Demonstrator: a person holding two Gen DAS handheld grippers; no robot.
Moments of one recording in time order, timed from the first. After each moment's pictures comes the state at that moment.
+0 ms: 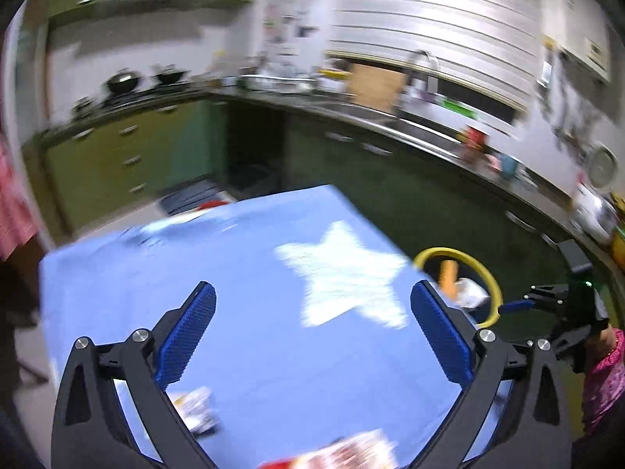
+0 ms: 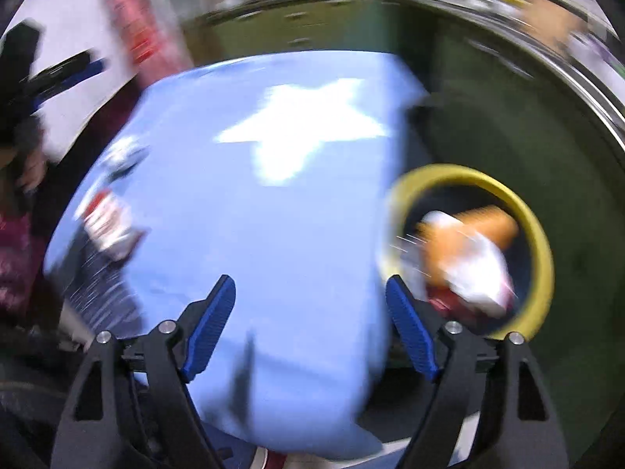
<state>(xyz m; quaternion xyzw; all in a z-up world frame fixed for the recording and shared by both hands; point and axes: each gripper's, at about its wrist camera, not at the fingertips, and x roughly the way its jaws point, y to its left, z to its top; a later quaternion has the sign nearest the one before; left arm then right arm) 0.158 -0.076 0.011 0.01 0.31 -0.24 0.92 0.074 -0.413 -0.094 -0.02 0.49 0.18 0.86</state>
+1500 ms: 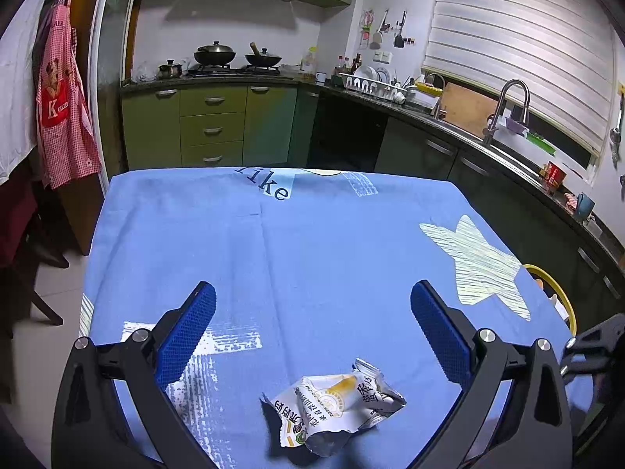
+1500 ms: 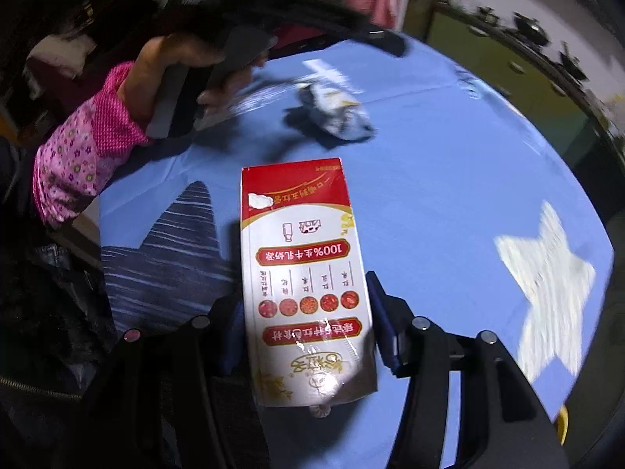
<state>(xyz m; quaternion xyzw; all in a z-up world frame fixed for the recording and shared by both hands) 0.204 0.030 -0.088 -0.04 0.31 -0.13 0.94 0.093 -0.190 -0.120 -0.25 0.44 0.41 0.76</state>
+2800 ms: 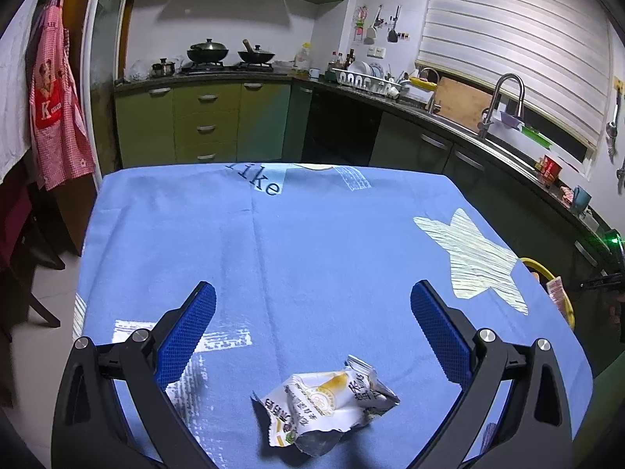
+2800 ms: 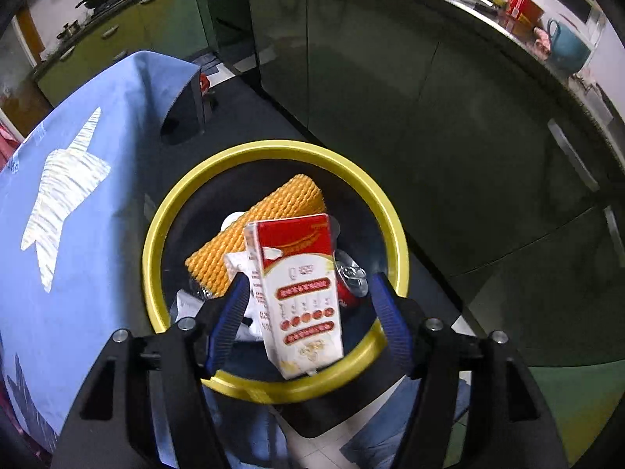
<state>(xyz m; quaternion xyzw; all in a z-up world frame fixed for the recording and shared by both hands) 0.205 0.024 -0.090 -0.04 0.32 -0.15 0.94 0.133 -0.585 -0.131 0.08 0.54 -0.14 0.83</state>
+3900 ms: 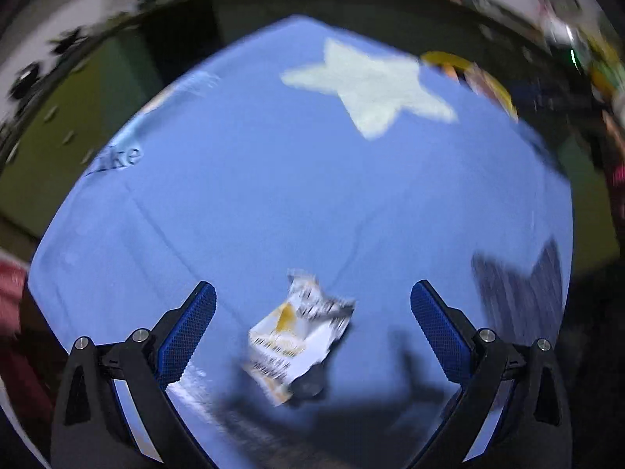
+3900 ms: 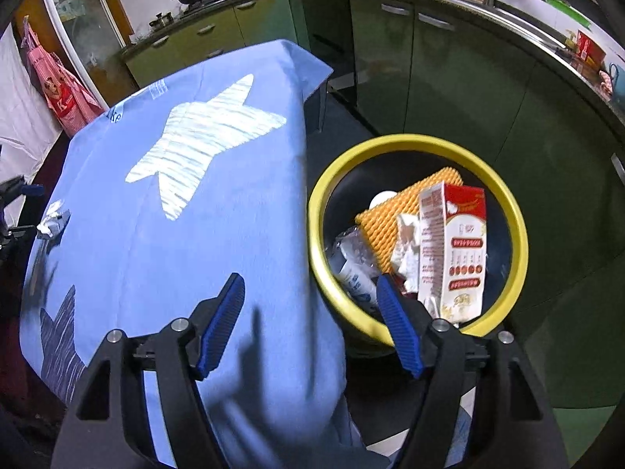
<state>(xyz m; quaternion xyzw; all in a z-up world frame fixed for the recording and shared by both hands) 0.224 -0.036 -0.098 0.27 0.49 -0.36 0.75 0.100 -0.467 -0.129 0.07 0.50 0.01 0.87</state>
